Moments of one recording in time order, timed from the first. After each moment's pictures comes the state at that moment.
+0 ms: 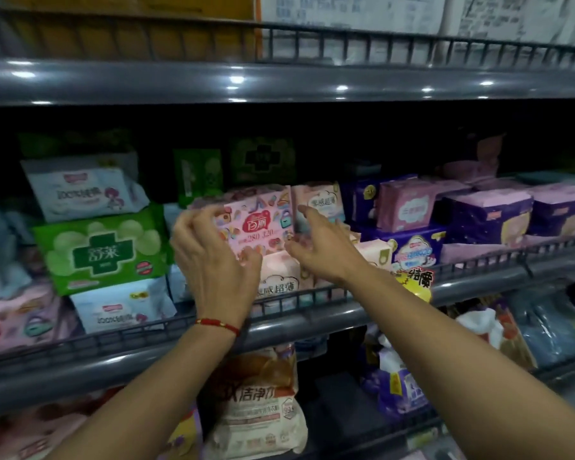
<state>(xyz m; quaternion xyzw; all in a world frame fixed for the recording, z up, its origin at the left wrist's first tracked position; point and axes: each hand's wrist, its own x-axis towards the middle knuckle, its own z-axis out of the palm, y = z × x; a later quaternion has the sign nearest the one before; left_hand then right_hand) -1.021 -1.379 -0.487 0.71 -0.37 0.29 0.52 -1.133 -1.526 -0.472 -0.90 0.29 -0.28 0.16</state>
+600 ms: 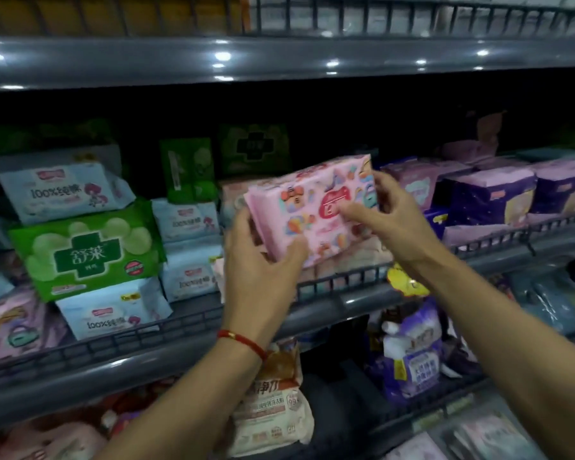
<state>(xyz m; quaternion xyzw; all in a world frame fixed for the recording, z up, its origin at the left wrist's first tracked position) -1.067 -1.379 -0.483 0.59 -0.43 -0.07 0.68 -1.208 -1.531 -0.458 -0.71 0.22 -0.48 0.46</state>
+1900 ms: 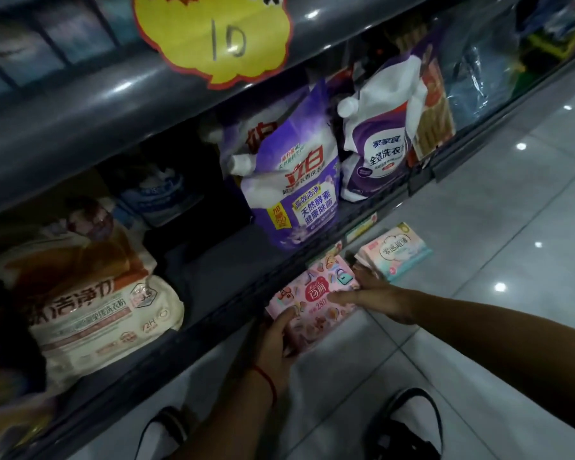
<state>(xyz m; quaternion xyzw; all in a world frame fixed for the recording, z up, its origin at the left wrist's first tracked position) -1.229 -1.463 -0.947 0.61 0.02 -0.65 0.46 -1.420 -1.596 -0.912 -0.56 0.50 0.02 0.66</state>
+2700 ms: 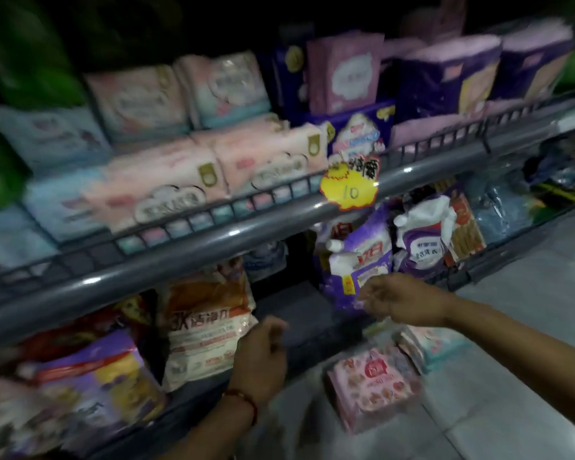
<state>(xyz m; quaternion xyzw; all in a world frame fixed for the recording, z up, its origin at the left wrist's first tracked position) -1.135 -1.387 -0.741 0.78 -0.46 -0.22 0.36 -1.361 -1.571 -0.690 -0.84 0.38 -0.03 0.39</state>
